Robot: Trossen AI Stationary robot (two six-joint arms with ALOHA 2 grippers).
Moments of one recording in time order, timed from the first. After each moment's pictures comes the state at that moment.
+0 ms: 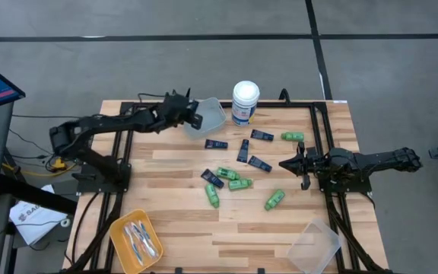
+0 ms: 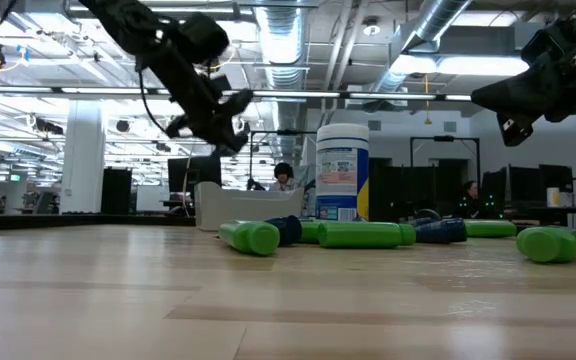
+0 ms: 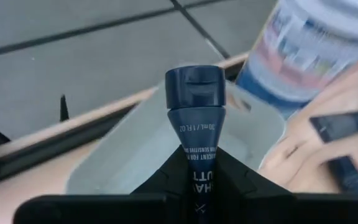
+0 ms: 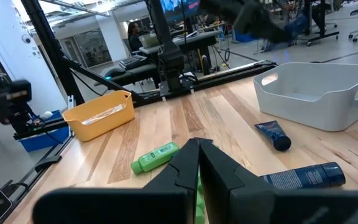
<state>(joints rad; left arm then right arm) 0.49 1.46 0.90 -0.11 -0.35 -0.43 0.12 0.10 0.01 0.04 0.19 0.26</state>
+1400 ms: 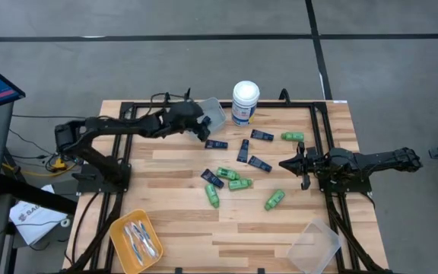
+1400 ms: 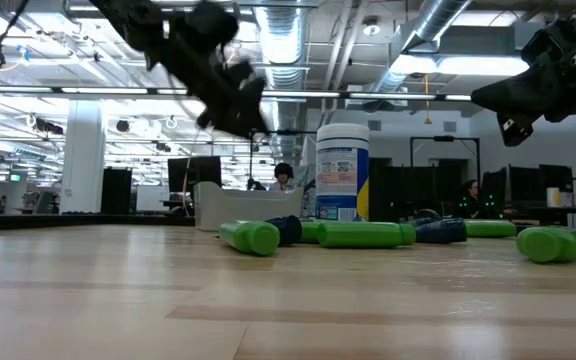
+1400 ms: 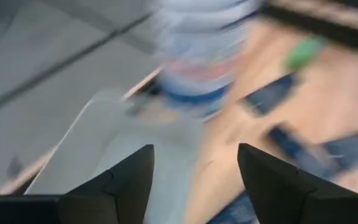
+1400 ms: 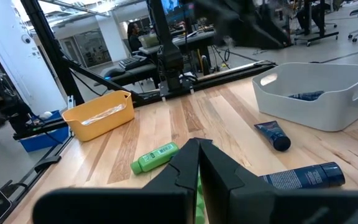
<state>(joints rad) 0.37 1.48 0.92 0.03 -0.24 -0.14 0.12 0.10 0.01 0.04 0.19 0.26</state>
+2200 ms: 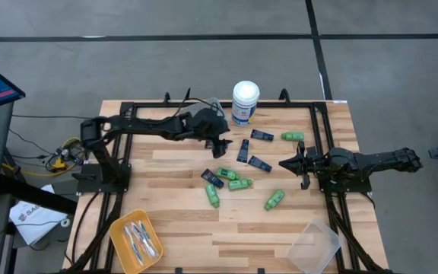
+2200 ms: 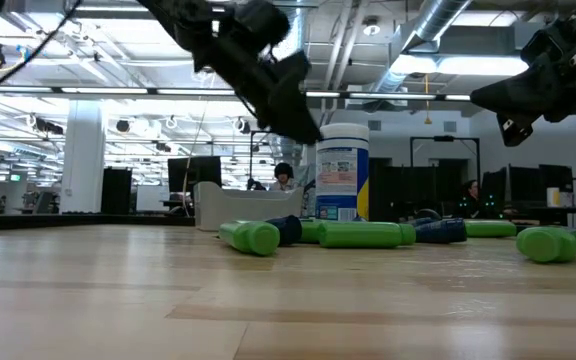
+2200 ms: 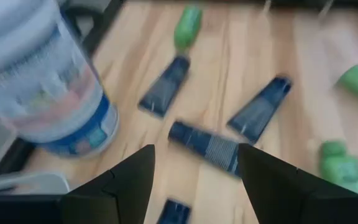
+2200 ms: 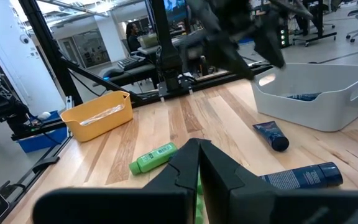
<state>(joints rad) 0.28 1.76 1.19 -0.09 -0.01 0.09 0.12 0.10 0.01 0.04 0.19 0.26</state>
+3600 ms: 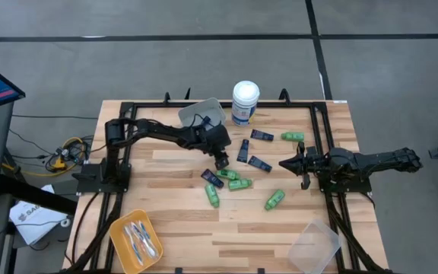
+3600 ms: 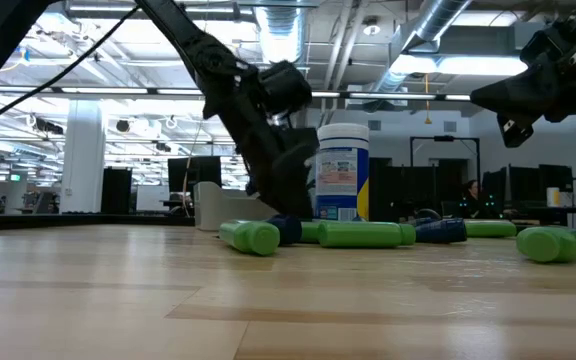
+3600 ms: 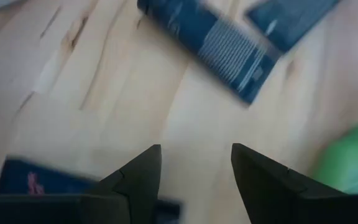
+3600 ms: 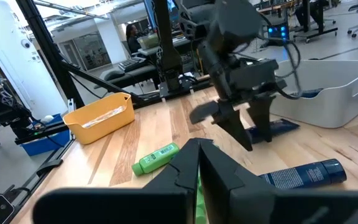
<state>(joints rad) 0.24 1.98 1.21 -0.15 0.00 -0.17 0.12 0.10 0.01 0.04 0.19 0.29</state>
